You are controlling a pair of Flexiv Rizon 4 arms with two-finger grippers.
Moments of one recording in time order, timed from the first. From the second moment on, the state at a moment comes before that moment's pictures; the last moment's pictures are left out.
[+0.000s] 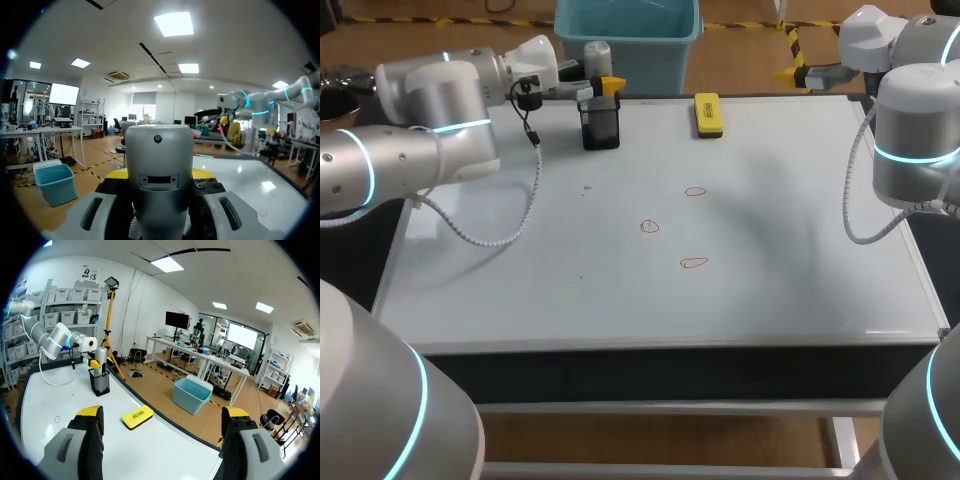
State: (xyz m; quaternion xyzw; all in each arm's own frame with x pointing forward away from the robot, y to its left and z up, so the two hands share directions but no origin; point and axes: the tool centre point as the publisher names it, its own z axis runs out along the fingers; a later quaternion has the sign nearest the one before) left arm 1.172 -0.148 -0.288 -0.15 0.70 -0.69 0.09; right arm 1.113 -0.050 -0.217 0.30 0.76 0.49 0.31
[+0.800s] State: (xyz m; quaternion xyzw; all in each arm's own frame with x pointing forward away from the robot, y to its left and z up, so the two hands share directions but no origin) left arm 1.164 -0.144 -0.241 -0.09 0.70 -0.70 0.08; right arm 1.113 -0.050 -0.217 0.30 0.76 0.49 0.31
